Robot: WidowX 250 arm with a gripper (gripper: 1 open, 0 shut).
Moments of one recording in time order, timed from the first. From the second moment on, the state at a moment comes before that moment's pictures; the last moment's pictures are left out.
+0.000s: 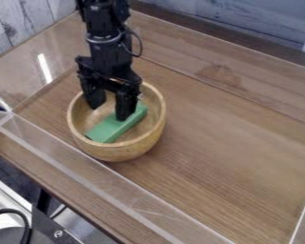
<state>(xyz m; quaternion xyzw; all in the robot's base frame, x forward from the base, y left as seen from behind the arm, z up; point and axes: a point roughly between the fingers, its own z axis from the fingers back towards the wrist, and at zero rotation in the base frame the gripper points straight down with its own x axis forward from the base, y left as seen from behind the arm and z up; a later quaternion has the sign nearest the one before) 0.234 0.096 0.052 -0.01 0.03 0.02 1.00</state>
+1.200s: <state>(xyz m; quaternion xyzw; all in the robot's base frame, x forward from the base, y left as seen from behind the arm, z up) 0.241 0.094 0.052 -0.05 0.01 0.01 1.00</state>
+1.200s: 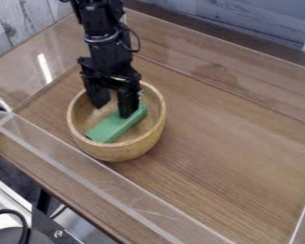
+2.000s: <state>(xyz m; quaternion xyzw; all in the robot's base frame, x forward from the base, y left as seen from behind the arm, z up) 0.243 0.093 0.053 -0.05 0.01 0.01 1.00</state>
